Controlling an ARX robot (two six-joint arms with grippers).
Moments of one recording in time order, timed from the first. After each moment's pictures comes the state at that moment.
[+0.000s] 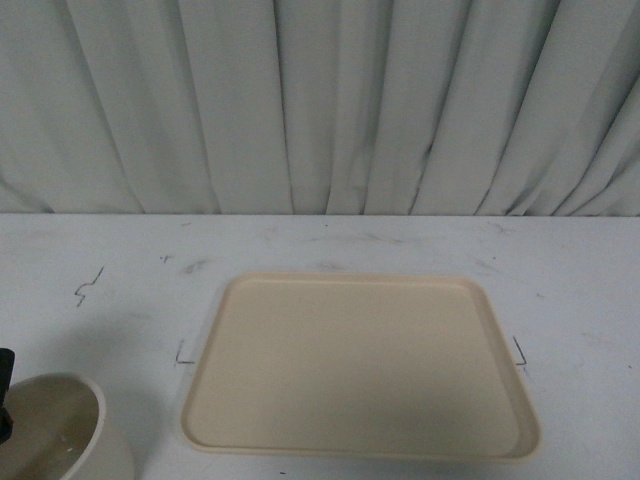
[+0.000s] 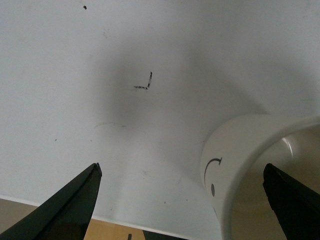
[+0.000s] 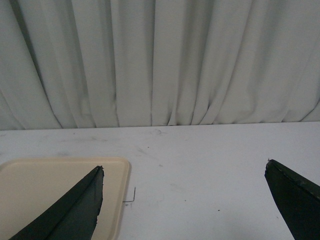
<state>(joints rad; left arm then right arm) 0.00 1.48 0.59 -0.24 -0.13 -0.19 0.00 0.00 0.01 0.00 0.00 -0.01</state>
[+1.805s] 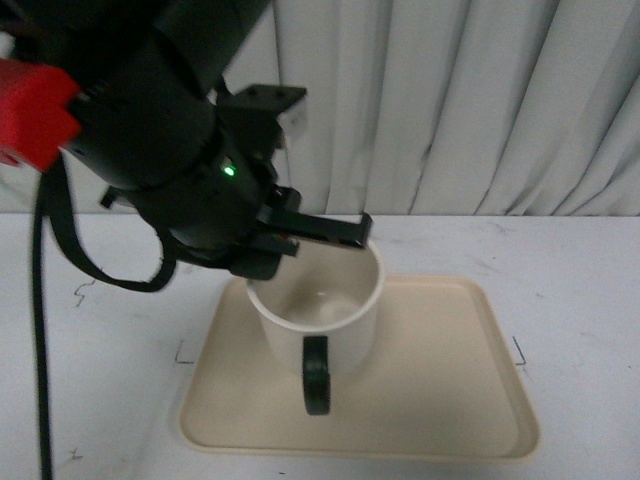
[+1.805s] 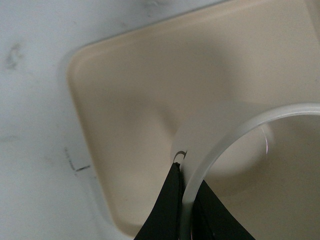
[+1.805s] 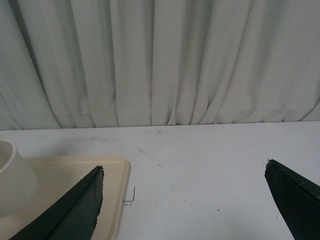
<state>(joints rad) -0.46 1.83 1.20 -0.36 -0.08 -0.11 0.00 0.00 0.01 0.00 0.00 -0.01</state>
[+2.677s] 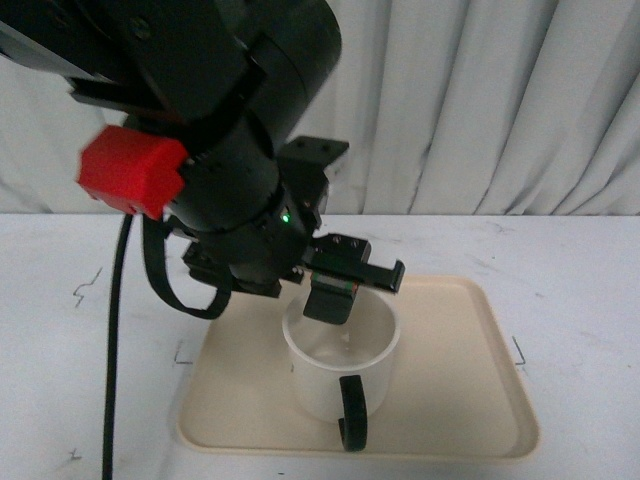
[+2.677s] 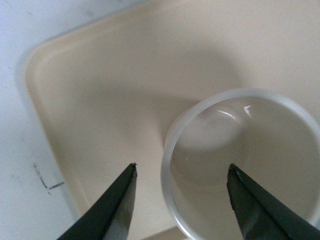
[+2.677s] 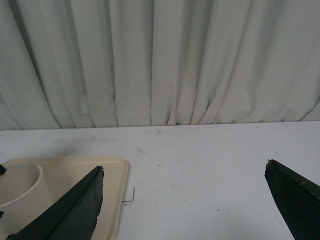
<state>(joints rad) -0.48 1.95 1.27 -0.37 -0.05 -0.09 0.00 0.00 0.01 0.00 0.00 -0.01</state>
